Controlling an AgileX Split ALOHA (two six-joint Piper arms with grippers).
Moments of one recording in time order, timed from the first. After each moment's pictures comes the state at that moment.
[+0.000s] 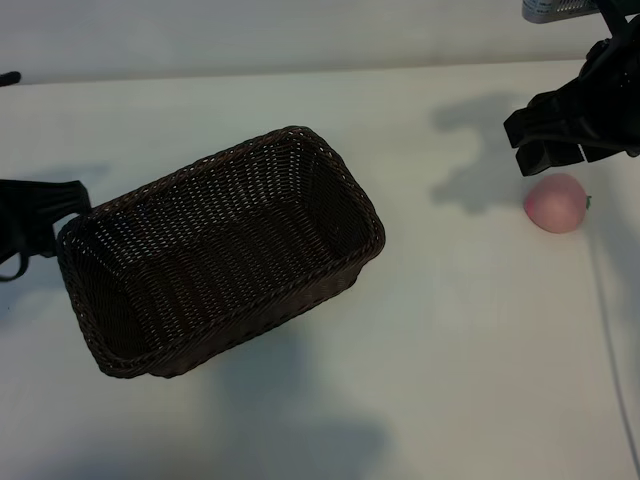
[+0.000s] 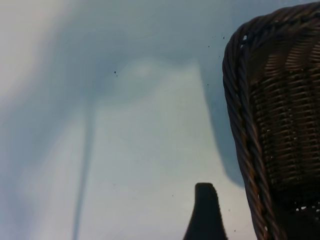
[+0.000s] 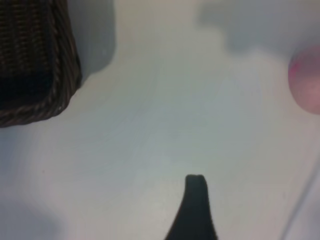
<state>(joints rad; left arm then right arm) -0.31 1.24 -0.95 0.22 1.01 -0.69 0.37 1.49 -1.28 0.15 1.05 0.00</state>
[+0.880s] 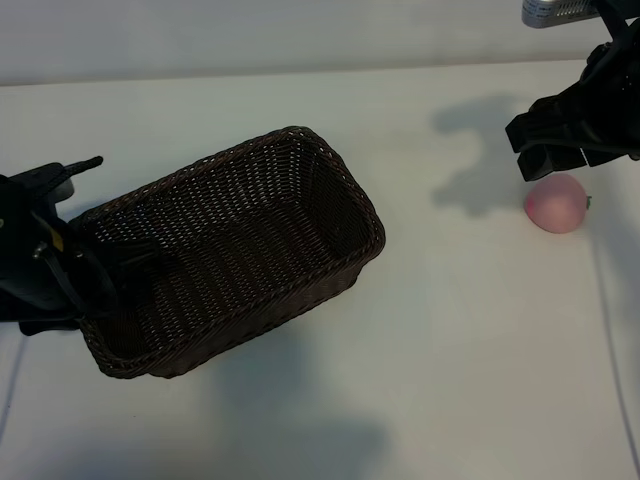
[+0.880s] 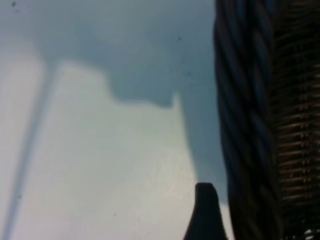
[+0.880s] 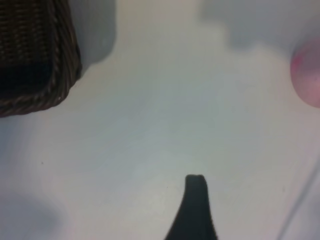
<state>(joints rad) -0.28 1.46 -0.72 0.07 0.62 -0.70 0.37 1.49 -1.28 0.15 1.07 -0.01</state>
